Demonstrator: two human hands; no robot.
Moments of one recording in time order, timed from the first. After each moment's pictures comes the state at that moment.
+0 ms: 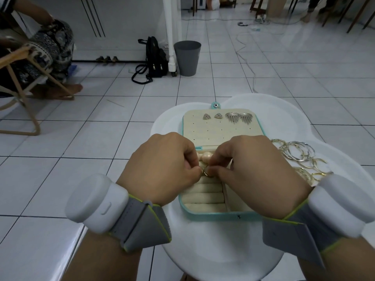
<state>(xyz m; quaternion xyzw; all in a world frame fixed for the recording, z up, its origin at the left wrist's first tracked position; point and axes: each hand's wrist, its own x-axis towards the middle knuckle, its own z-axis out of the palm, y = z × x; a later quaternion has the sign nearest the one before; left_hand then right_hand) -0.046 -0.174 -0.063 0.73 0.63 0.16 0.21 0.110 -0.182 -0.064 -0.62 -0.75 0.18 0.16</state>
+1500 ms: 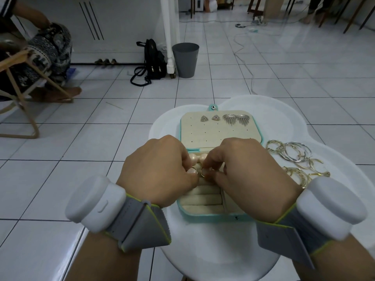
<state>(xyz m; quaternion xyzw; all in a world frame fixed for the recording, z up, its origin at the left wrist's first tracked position) -0.041 -0.175 -0.059 0.70 0.68 0.11 0.18 0.107 -0.184 -0.063 -0.59 -0.78 0.17 0.14</state>
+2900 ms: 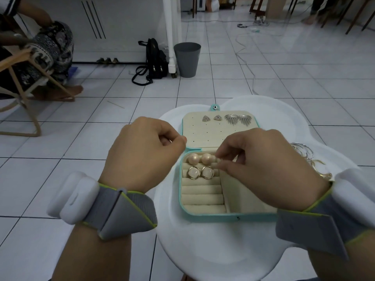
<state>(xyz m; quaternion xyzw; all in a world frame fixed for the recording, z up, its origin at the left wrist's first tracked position) -0.063 -0.163 -0.061 0.65 0.66 0.31 0.20 0.125 -0.178 -0.057 -0.59 -0.77 0.17 0.19</state>
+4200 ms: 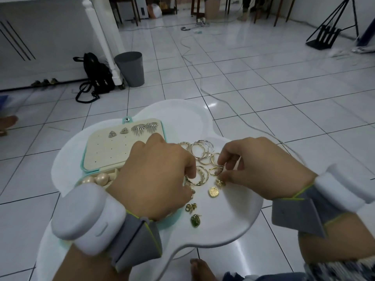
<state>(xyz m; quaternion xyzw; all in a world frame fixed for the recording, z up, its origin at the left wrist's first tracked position) 0.104 -0.179 -0.050 0.87 0.48 0.04 0.07 0.288 -0.202 -0.076 -0.68 -0.69 0.21 0.13</state>
